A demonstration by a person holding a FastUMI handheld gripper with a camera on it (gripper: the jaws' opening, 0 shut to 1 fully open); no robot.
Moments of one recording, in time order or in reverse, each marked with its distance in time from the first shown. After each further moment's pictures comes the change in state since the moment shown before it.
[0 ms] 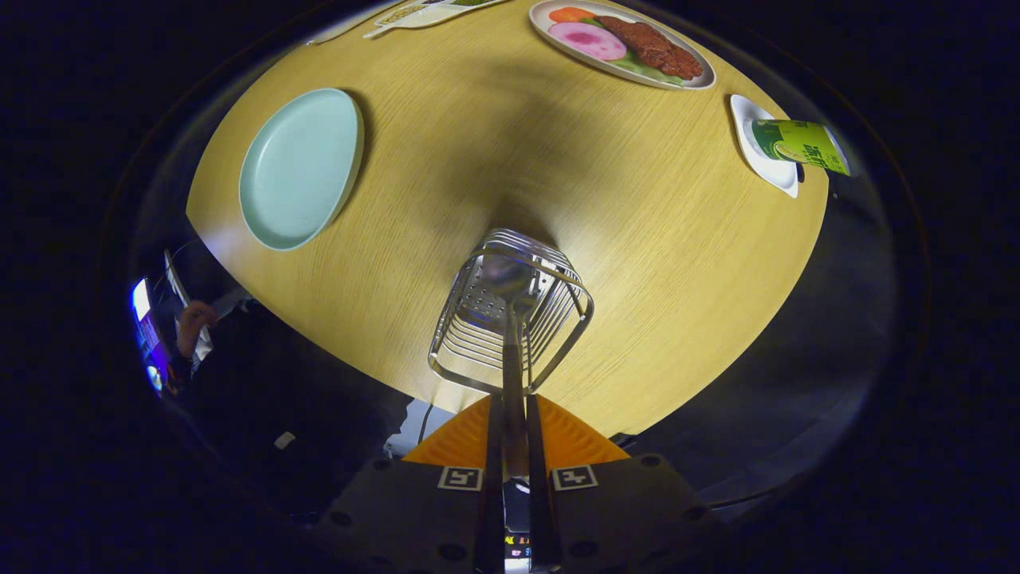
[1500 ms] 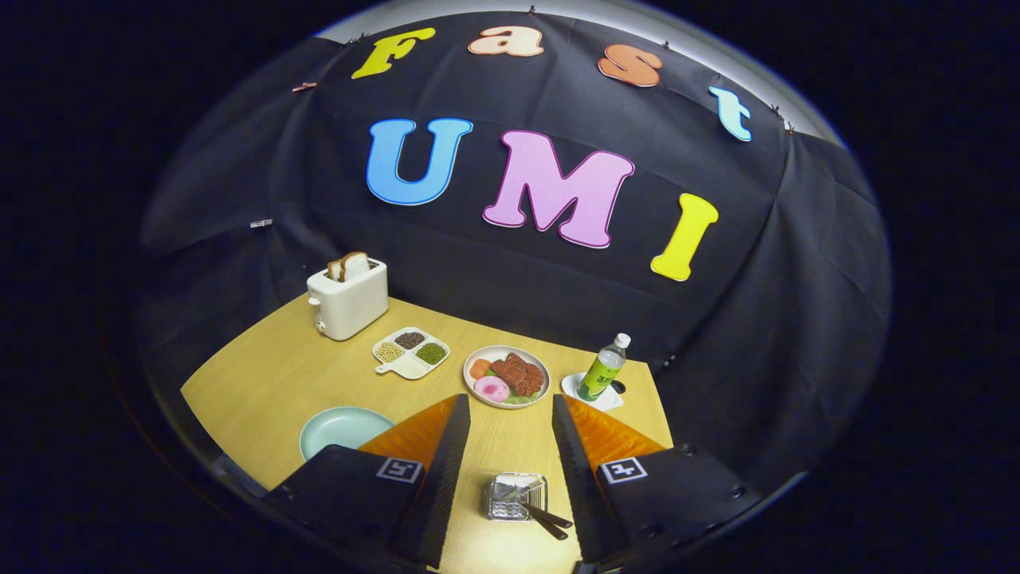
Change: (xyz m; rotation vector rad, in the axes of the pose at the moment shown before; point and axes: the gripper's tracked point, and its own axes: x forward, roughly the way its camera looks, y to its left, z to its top) arm -0.229 0.050 0.023 0.310 -1.432 -0.391
